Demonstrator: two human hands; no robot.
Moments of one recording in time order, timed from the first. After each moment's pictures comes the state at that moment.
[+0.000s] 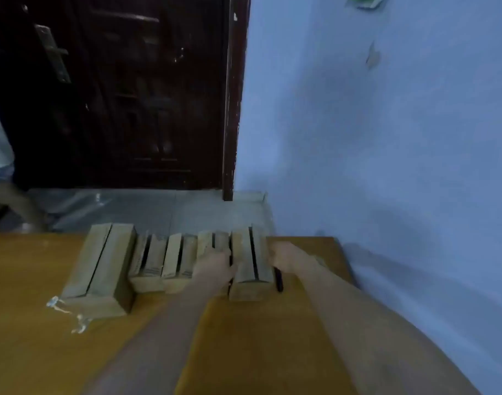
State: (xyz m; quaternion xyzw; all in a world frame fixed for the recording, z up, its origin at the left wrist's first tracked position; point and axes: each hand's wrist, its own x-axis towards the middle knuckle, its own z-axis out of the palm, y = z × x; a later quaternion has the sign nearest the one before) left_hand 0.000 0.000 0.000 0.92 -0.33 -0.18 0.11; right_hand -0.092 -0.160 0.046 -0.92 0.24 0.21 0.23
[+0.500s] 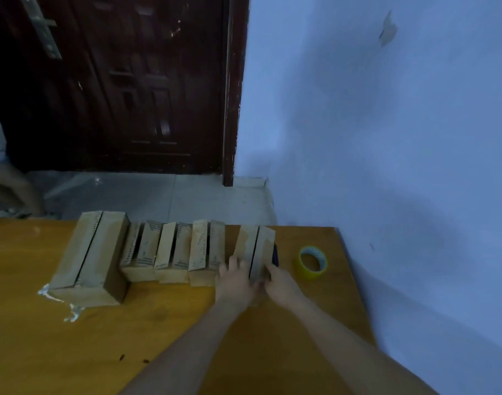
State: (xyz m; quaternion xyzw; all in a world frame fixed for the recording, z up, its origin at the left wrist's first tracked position) left_hand -0.066 -0.031 -0.041 0.92 -0.30 -0.21 0.14; right_hand -0.133 -0.137 -0.017 -0.88 0.28 0.13 0.36
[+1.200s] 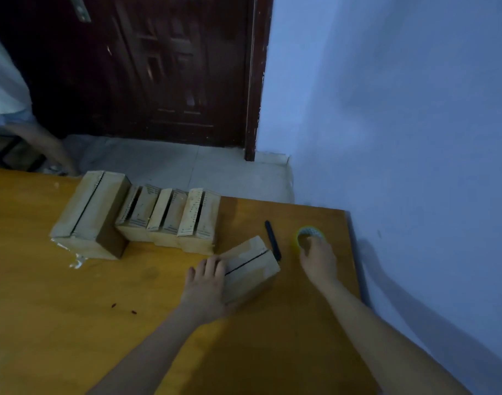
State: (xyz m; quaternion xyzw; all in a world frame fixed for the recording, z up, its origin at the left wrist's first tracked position) left_hand -0.121 0.008 -0.044 0.92 -0.34 -0.18 -0.01; right_hand -0.181 -0.253 -0.067 -0.92 0.34 0.02 0.22
